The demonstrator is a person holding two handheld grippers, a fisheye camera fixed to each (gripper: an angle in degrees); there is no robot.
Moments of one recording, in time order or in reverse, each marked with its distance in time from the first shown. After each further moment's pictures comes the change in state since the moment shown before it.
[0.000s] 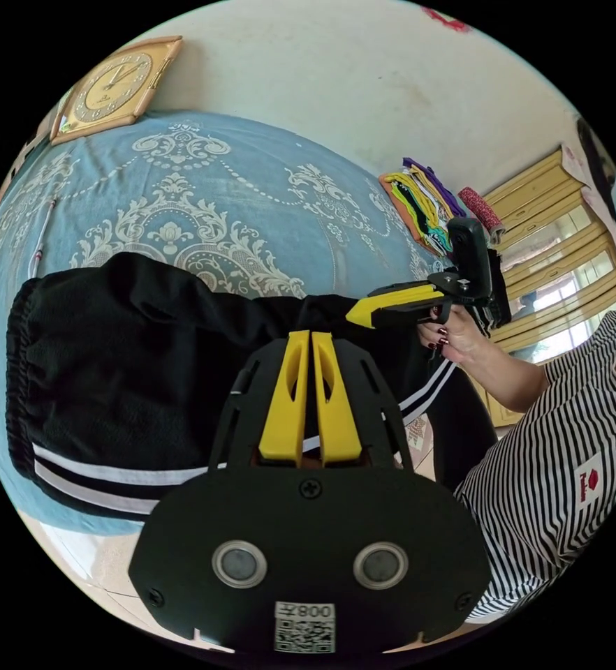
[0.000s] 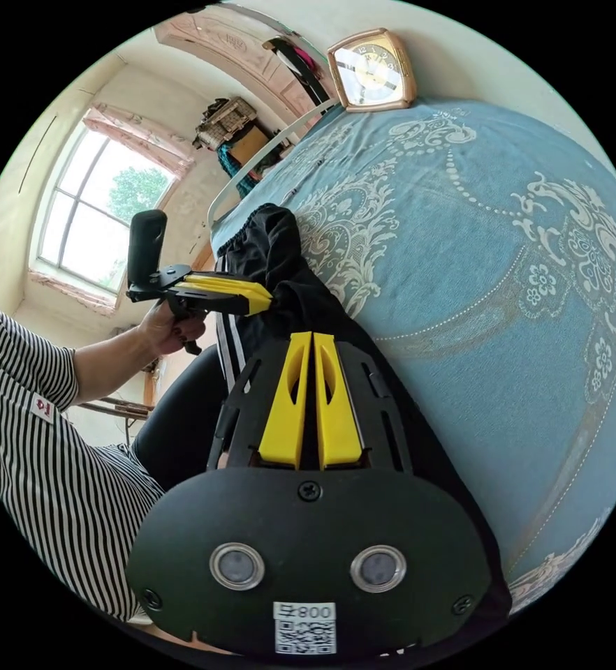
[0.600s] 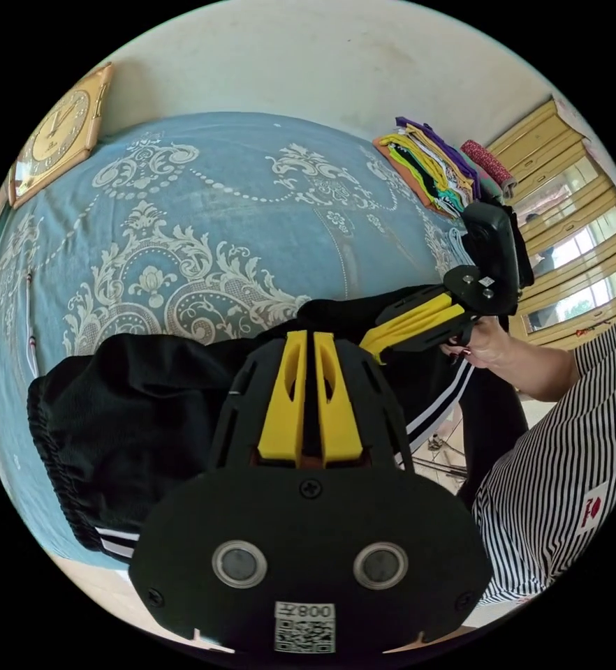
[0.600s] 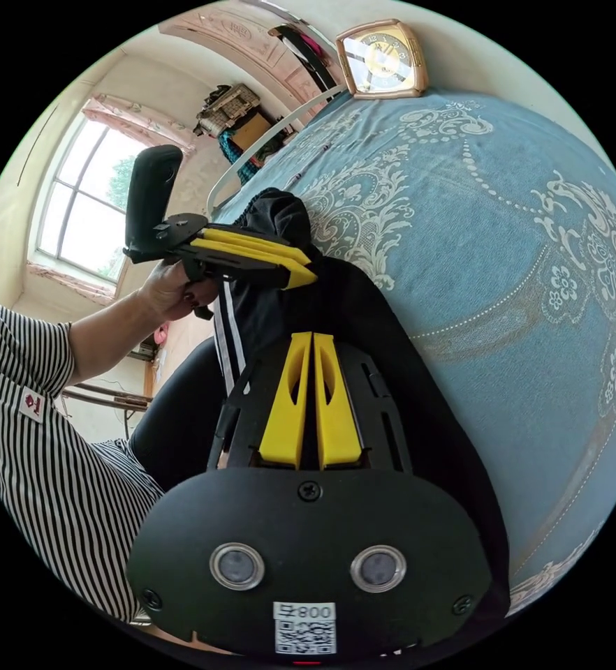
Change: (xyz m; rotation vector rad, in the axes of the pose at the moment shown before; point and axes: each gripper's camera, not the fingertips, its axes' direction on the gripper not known) left arm -0.039 -0.001 0.081 -0.121 -0.096 0.146; right arm 0.000 -0.038 0.063 -0.053 -0.001 -0.014
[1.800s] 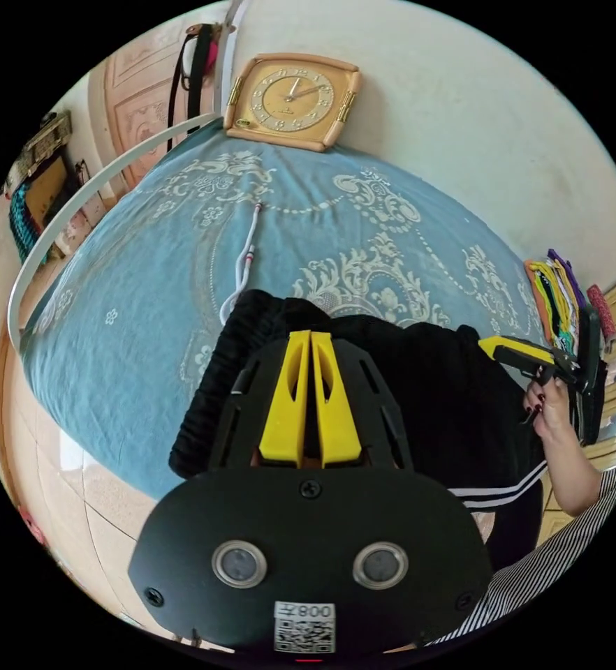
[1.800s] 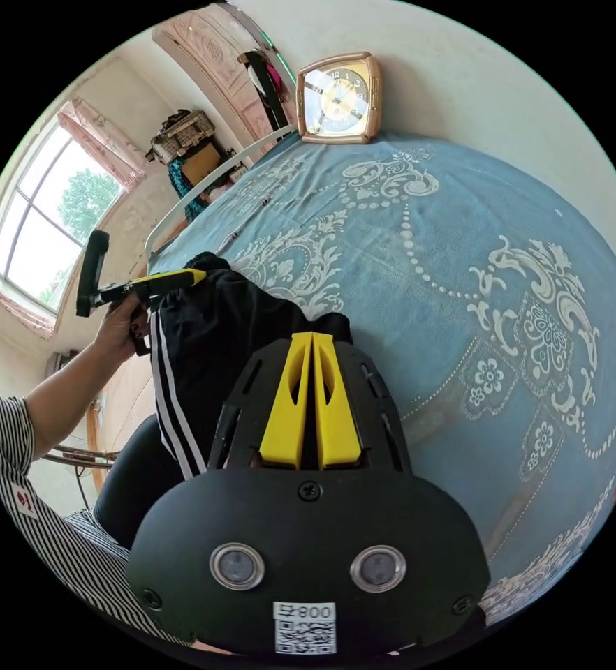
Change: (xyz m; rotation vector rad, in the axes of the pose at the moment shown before) left arm -0.086 0.221 -0.047 0.216 -0.375 -0.526; right arm 0.003 -0.089 -0.011 0.141 0.276 0.060
